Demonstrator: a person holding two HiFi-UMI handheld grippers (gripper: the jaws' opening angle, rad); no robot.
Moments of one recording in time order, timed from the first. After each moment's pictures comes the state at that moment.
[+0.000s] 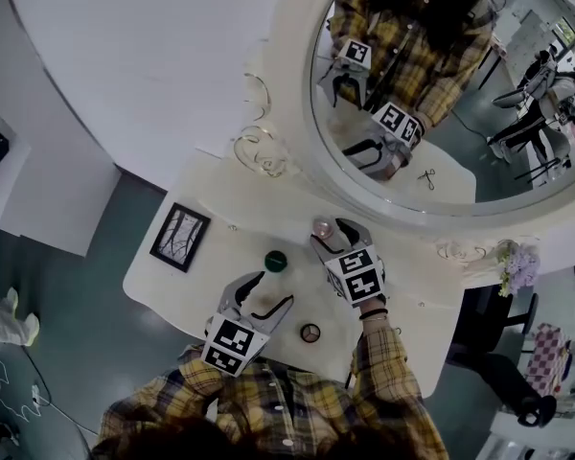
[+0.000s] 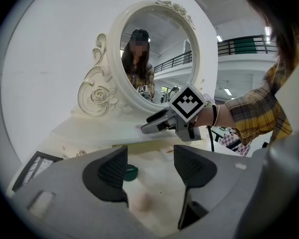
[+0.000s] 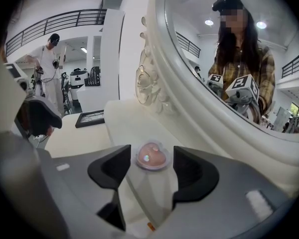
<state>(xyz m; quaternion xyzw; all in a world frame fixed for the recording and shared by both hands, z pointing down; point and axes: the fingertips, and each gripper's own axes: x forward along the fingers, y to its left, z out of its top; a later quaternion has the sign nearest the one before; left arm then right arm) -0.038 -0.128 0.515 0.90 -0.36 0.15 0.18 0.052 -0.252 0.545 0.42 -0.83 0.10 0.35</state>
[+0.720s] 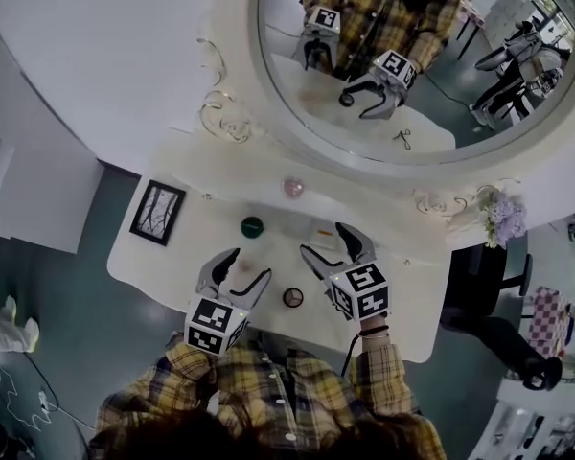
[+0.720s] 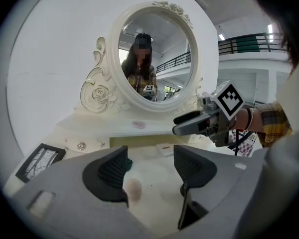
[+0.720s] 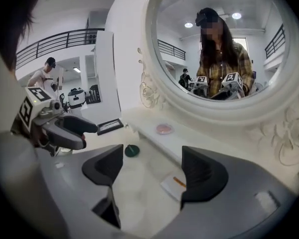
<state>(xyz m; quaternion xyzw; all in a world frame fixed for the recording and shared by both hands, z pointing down) -0.033 -0.099 0.516 0.89 -0.38 0.15 0.19 0.090 -0.142 0.513 0.45 -0.84 0.16 0.26</state>
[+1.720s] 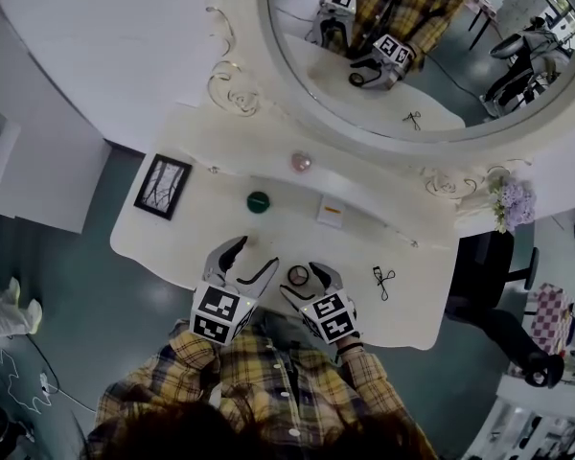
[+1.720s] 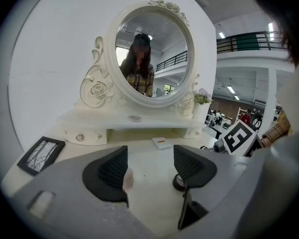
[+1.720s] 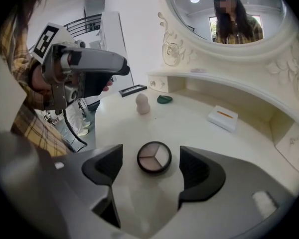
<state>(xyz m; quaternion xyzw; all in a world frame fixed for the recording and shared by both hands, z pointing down) -0.027 -0.070 0.526 0.89 -0.38 0.16 0.20 0.044 -0.006 0.636 0.36 -0.83 0.24 0.34</state>
